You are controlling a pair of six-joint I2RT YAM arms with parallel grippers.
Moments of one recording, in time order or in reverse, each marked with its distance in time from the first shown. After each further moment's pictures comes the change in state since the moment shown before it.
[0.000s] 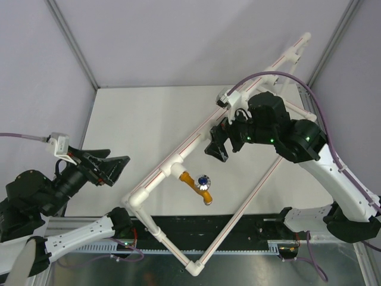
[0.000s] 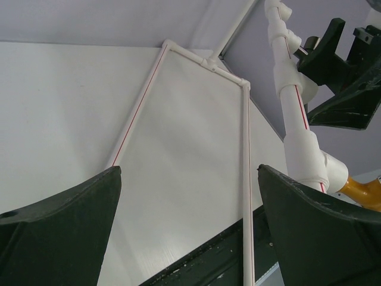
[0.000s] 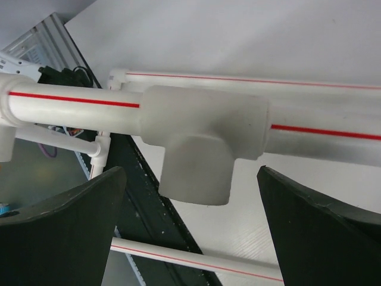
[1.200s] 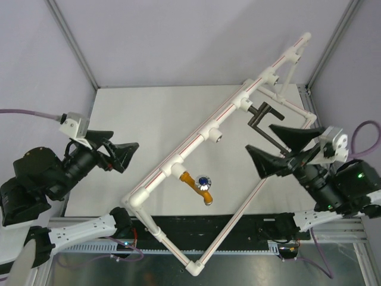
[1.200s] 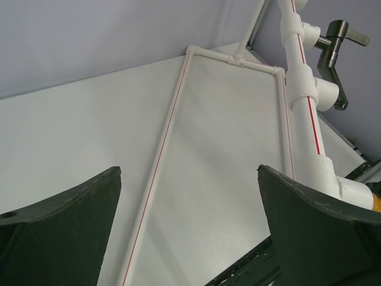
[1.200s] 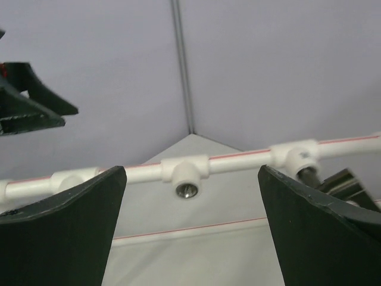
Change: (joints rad) left arm 0.000 0.259 0.221 -0.019 -0.001 0.261; right arm 0.935 -0.666 -0.713 1.164 1.190 -0.457
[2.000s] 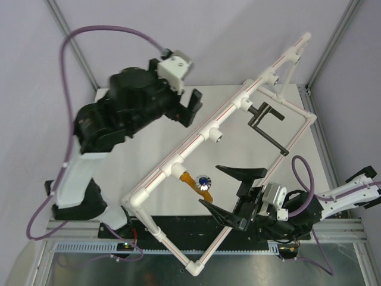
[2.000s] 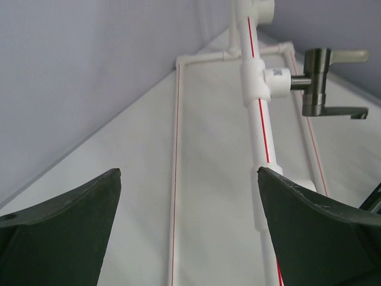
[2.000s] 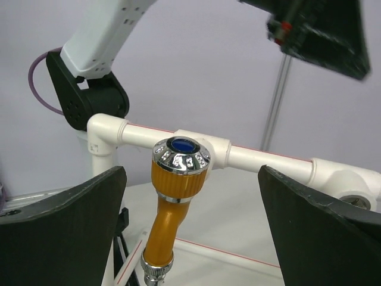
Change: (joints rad) left arm -0.003 0.859 0.837 -0.147 0.113 0.284; right arm 0.129 0.197 -0.271 0.436 -0.258 -0.111
